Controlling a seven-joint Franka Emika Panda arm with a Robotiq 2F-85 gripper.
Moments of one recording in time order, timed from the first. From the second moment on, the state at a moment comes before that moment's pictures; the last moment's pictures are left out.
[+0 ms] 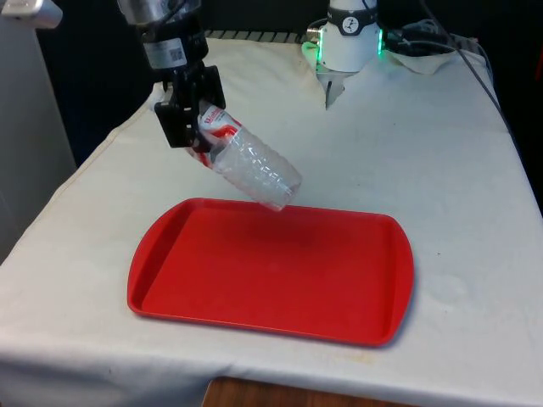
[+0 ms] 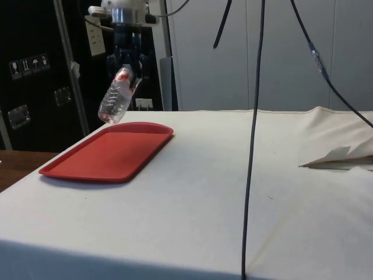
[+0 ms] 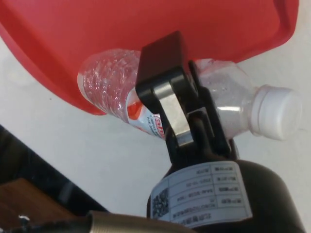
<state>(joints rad) 0.06 0.77 -0.49 -1.27 0.56 1.94 1.15</state>
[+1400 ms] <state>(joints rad) 0.11 0.79 -0.46 -1.28 0.29 2.14 1.20</state>
